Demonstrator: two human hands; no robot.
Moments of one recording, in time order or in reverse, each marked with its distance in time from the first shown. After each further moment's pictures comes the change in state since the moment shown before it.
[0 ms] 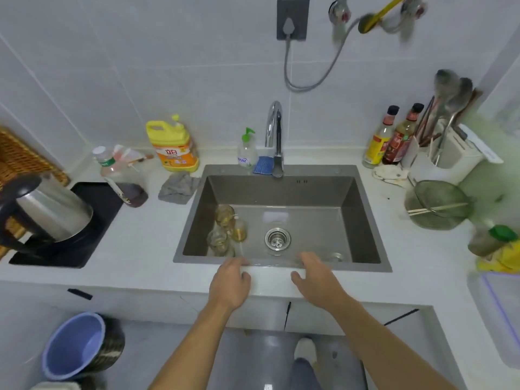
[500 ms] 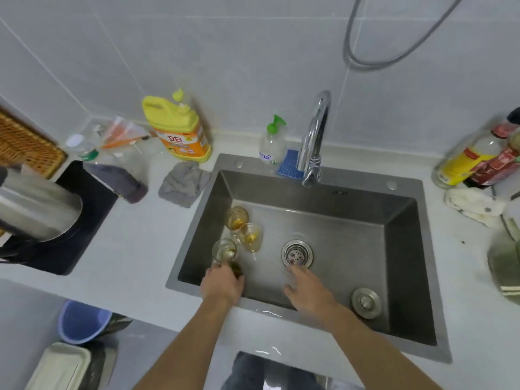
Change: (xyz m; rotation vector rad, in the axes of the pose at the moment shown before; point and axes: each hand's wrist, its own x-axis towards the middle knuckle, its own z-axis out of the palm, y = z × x) left_hand 0.162 -0.024 0.005 0.236 -0.120 -0.485; right_hand 0.183 -0.008 0.030 -0.055 -0.378 -0.021
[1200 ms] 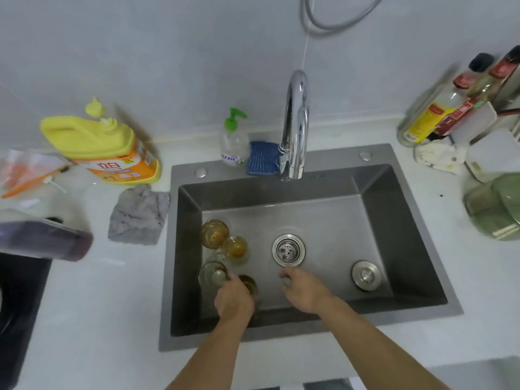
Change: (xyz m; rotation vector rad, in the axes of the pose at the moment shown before) left_hand 0.074 0.020 0.031 0.148 -0.191 0.109; right_hand 0.051 -0.031 0.009 0.167 -0.032 0.312
